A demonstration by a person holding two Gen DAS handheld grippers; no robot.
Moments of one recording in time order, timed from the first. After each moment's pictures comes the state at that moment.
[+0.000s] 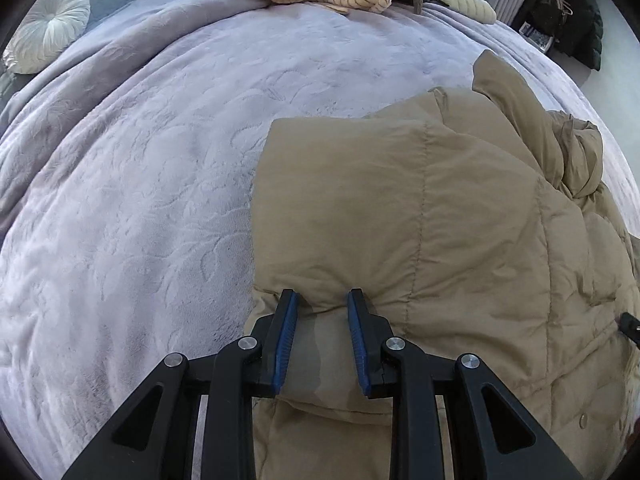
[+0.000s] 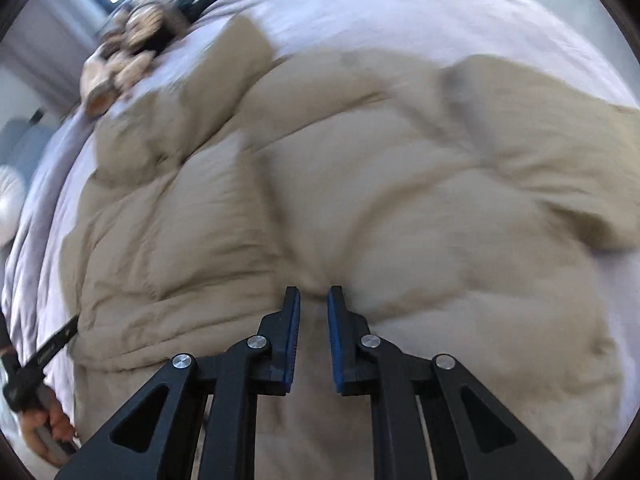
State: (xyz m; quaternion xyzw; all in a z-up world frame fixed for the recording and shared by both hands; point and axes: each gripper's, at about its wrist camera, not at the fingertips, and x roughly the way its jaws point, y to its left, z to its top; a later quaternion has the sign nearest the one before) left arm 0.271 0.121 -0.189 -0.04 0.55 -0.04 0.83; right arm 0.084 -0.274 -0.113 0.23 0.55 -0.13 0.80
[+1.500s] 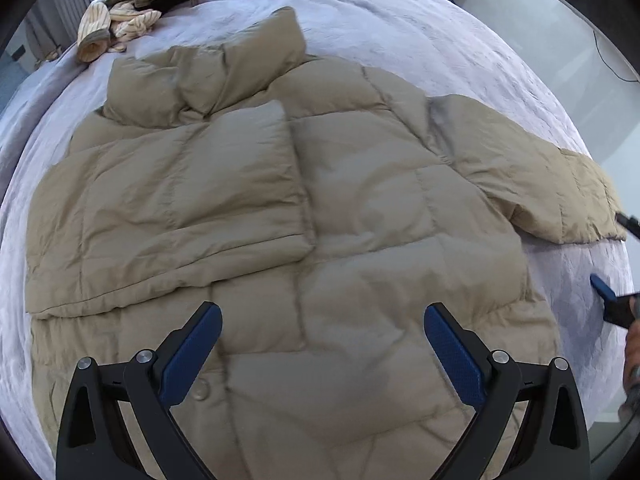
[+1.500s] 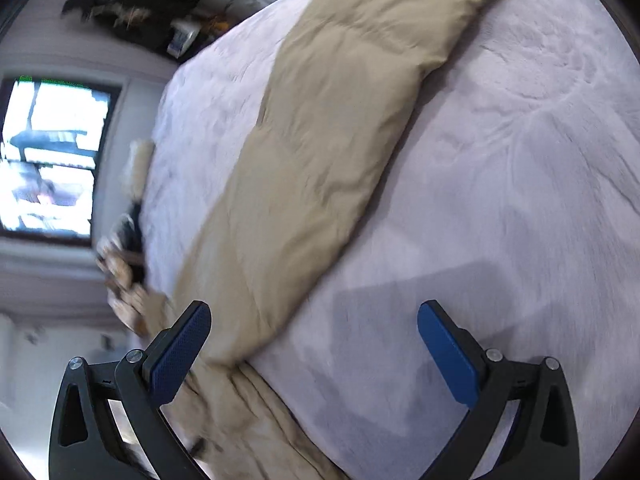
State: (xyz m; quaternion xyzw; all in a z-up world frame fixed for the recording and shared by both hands) left arm 0.151 -0.185 -0.120 0.06 0.58 -0.18 0.79; right arm -0.098 -0.597 -0.107 0.58 0.35 -0.19 0.71
